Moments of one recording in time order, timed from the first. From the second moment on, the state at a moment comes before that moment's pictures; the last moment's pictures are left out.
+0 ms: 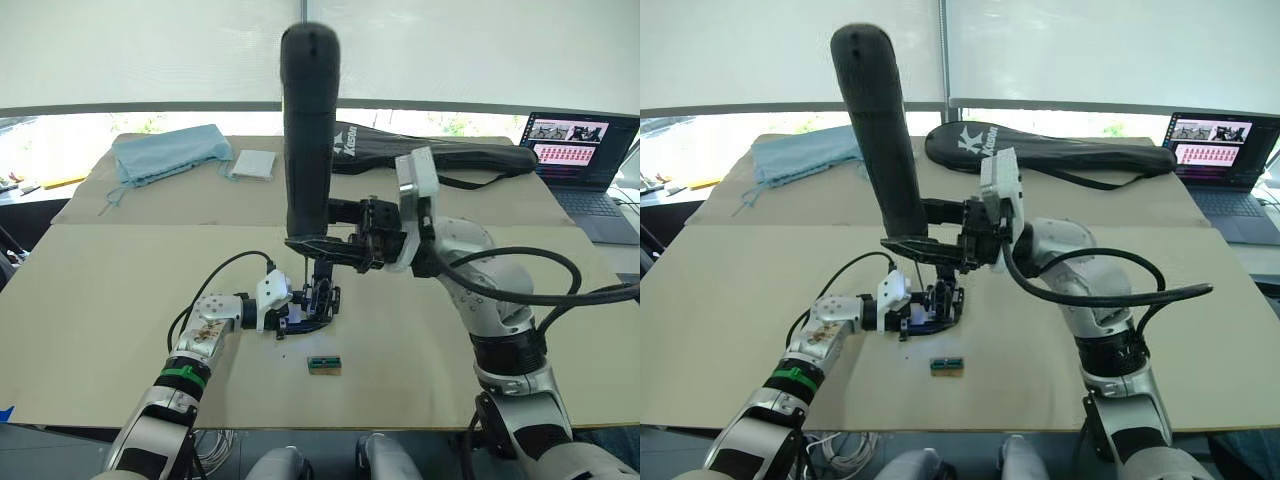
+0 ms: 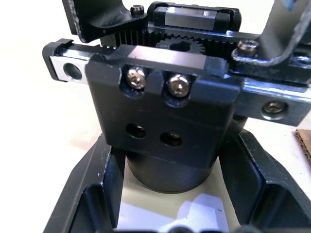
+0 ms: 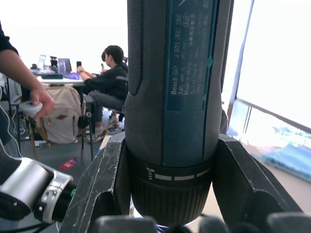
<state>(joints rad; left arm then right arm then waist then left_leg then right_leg) -0.52 0.35 -0.17 0.57 -0.16 -0.12 -1.21 -0.73 -0.32 0.07 -0.24 0.66 0.46 1.01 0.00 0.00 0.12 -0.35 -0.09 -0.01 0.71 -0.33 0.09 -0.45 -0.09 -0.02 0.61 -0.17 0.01</state>
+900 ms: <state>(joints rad) -0.16 0.75 0.18 0.38 -0.40 -0.09 -1.42 -0.15 -0.72 -0.33 -0.50 0.77 0.39 1.07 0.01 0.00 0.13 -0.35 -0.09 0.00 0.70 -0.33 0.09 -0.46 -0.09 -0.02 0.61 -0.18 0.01</state>
